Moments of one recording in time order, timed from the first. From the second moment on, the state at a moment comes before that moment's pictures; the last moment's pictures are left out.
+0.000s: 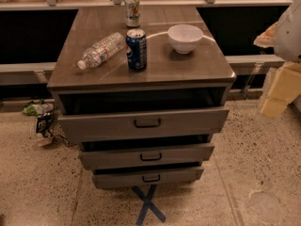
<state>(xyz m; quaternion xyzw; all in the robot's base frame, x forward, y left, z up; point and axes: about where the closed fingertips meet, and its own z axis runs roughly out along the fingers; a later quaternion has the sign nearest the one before) 0.438 -0.217 0.976 -0.60 0.78 -0.03 0.16</state>
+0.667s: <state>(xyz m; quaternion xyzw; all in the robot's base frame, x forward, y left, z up) 0.445 -0.210 0.970 -0.59 0.79 -0.01 0.19</state>
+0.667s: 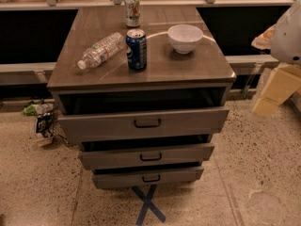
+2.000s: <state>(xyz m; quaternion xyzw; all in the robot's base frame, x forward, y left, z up) 0.547 -0.103 0.926 -0.41 0.78 0.18 0.44</state>
